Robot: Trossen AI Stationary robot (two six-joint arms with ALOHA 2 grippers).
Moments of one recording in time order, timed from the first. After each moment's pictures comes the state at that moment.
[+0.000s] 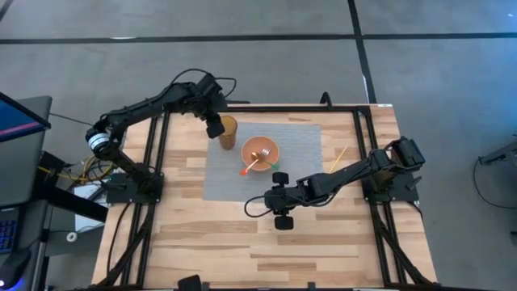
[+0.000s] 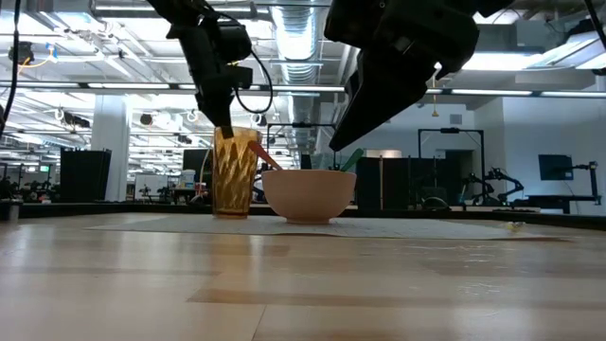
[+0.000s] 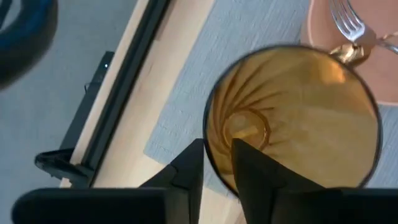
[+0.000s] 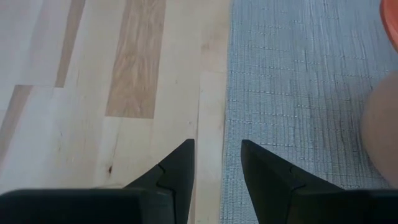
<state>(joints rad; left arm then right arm) 0.64 1.56 1.33 -0.88 0.00 0.34 0.27 1.51 1.05 -0.28 0.21 0.14</state>
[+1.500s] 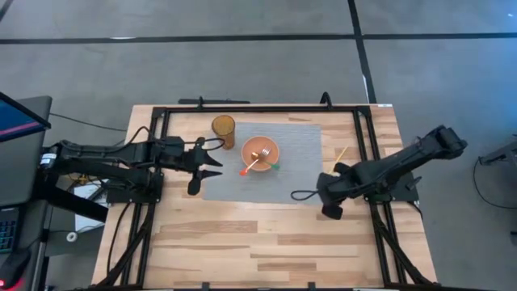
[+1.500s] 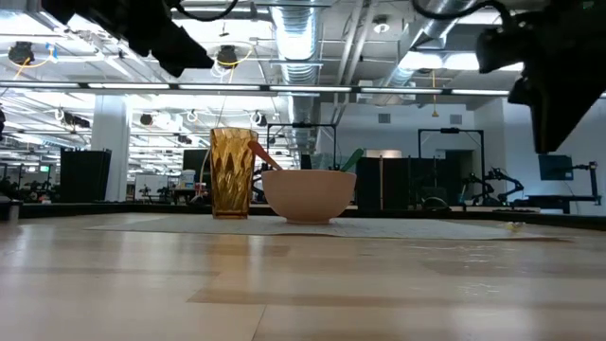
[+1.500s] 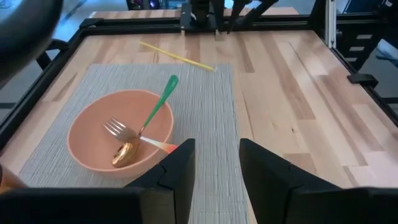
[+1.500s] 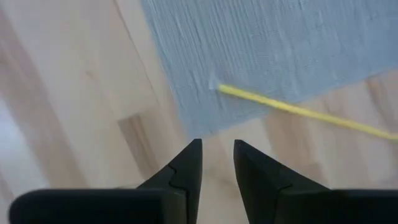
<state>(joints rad) 0.02 0.85 0.61 -0.20 0.06 0.10 0.35 1.02 0.80 -1.01 0.18 0.71</state>
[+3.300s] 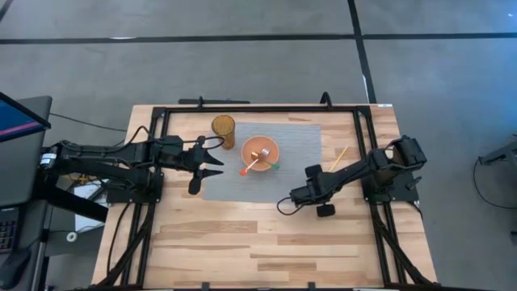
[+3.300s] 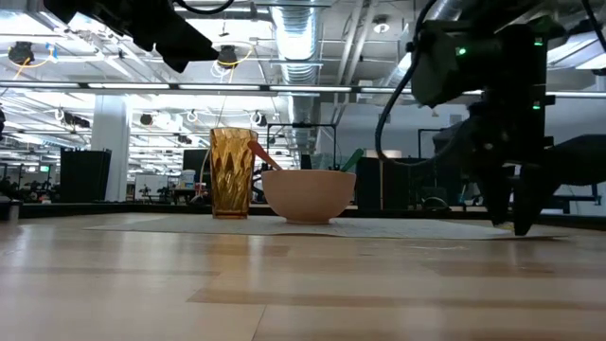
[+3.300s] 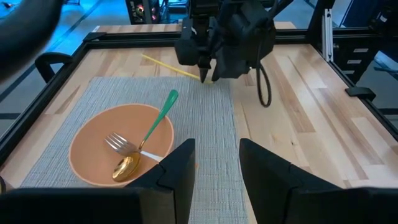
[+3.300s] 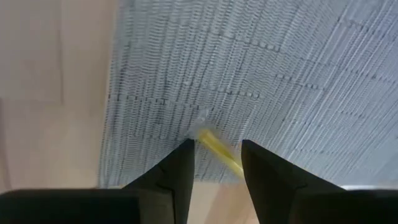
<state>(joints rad) 0.02 0.85 0.61 -0.15 0.06 0.09 0.23 1.52 0.85 -0.88 0.23 -0.01</state>
